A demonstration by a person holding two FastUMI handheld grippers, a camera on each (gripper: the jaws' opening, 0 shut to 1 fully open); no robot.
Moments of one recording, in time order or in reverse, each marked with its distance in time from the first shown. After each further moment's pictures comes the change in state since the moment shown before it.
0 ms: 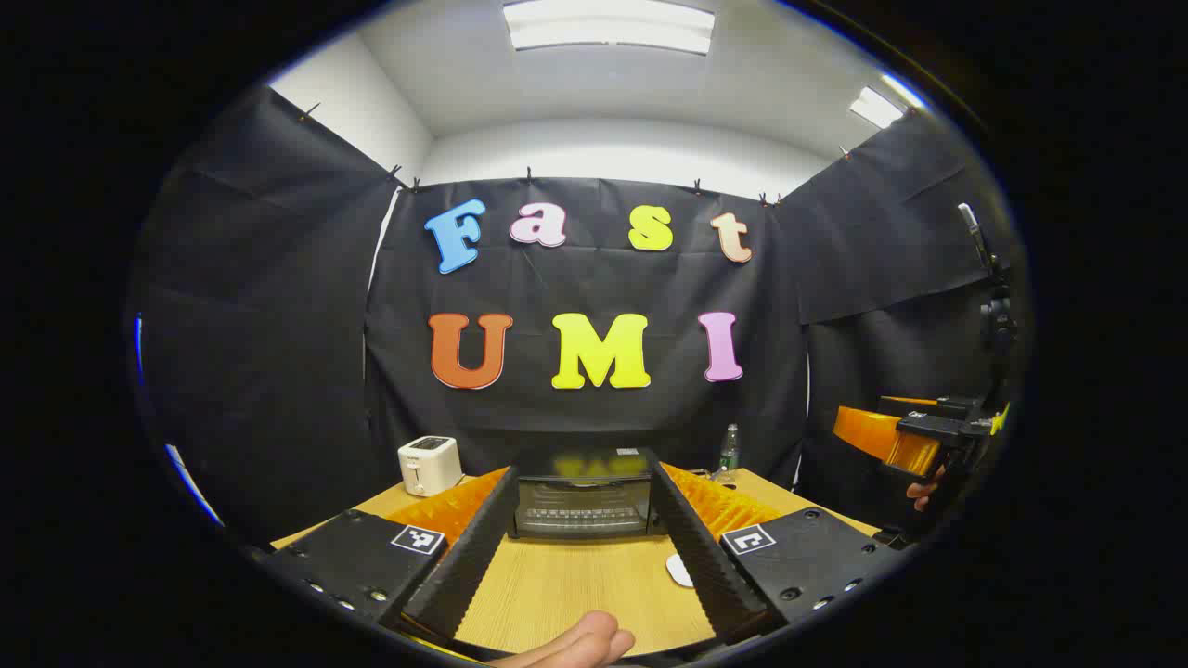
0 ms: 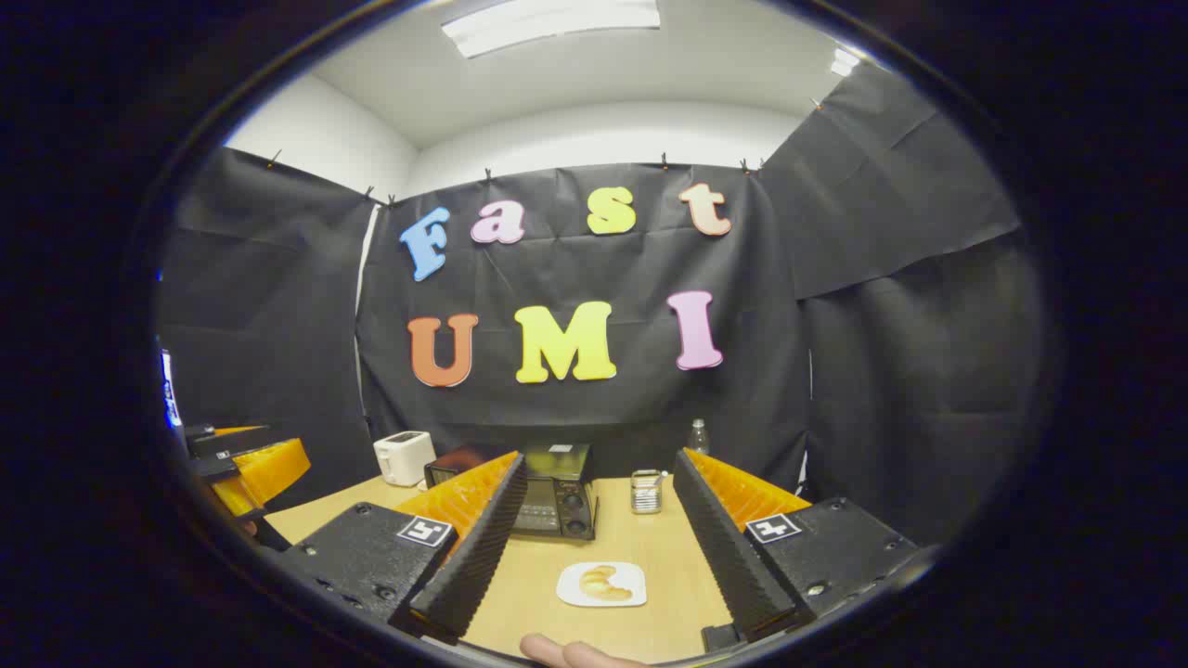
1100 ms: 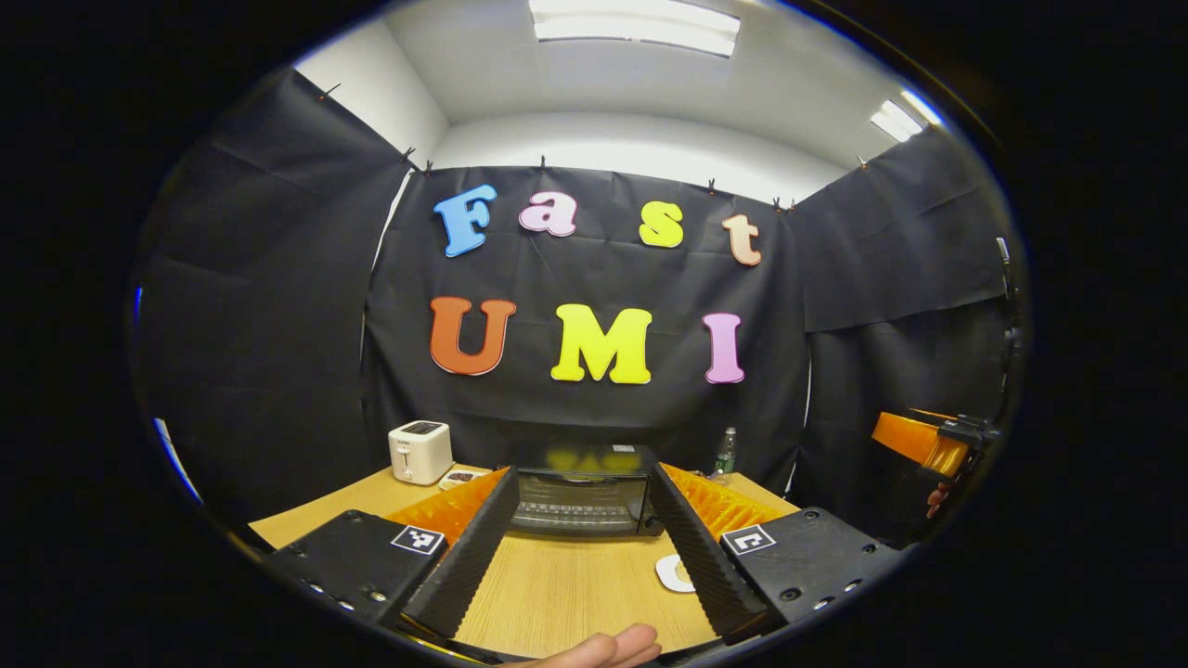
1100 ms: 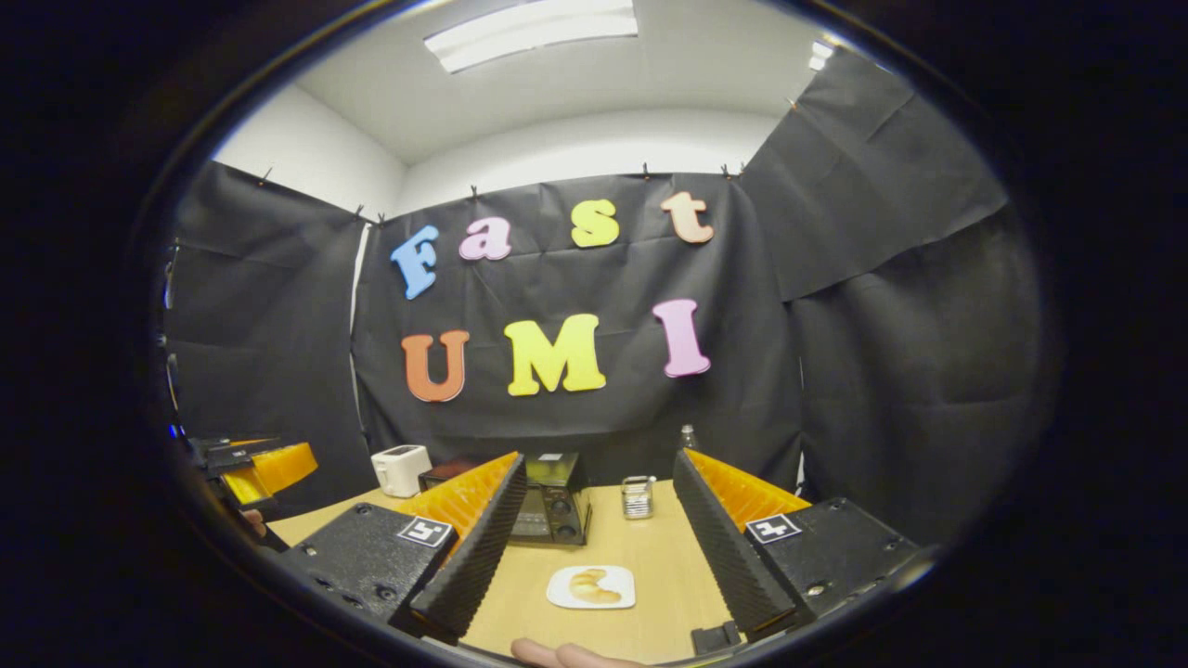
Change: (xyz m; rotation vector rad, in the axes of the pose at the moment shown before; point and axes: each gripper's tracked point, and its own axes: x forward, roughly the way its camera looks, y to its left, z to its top) left arm 0.021 0.006 -0.020 -0.078 0.038 0.005; right arm -0.009 -0.040 -0.011 0.043 -0.029 -0.021
